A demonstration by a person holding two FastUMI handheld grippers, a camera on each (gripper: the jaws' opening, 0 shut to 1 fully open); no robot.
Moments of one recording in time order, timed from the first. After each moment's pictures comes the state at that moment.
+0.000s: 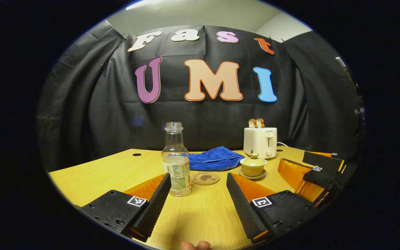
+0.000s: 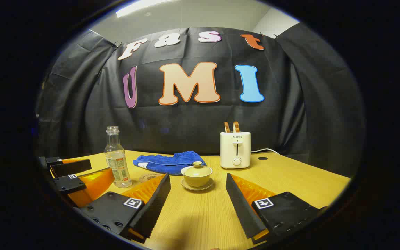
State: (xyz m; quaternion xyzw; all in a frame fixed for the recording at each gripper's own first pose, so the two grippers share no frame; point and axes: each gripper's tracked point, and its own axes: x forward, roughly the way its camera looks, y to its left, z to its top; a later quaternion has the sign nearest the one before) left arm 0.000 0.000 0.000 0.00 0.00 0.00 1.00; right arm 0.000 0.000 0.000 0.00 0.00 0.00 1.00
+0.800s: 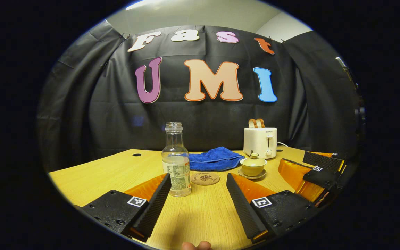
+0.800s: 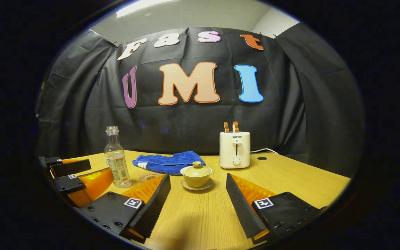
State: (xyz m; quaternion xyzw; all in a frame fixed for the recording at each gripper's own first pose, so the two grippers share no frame) left arm 0.000 0.000 0.000 0.00 0.00 0.00 1.00; right arm 0.000 0.000 0.001 0.00 0.00 0.00 1.00
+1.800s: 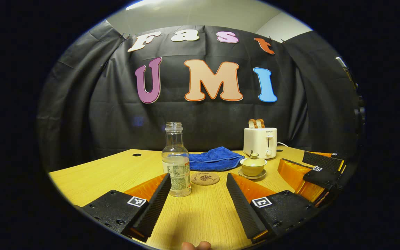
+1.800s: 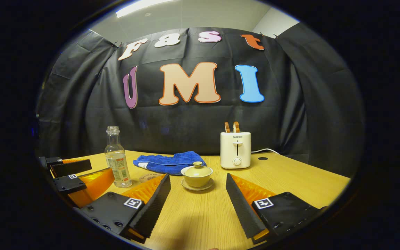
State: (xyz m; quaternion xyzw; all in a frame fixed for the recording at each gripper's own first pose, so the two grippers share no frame) left arm 0.000 0.000 0.000 0.00 0.00 0.00 1.00; right arm 0.003 0.003 0.000 0.00 0.00 0.01 1.00
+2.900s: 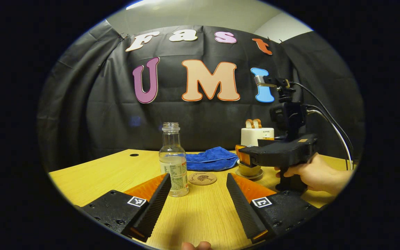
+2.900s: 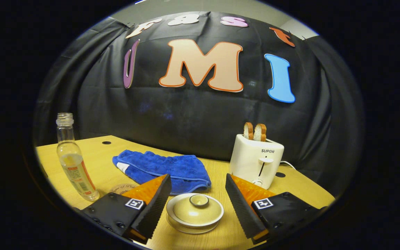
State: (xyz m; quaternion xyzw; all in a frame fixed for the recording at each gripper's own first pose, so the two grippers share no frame) left arm -0.002 -0.004 0.000 0.00 0.00 -0.01 1.00; right arm 0.180 0.021 -0.001 -0.07 0.05 0.02 1.00
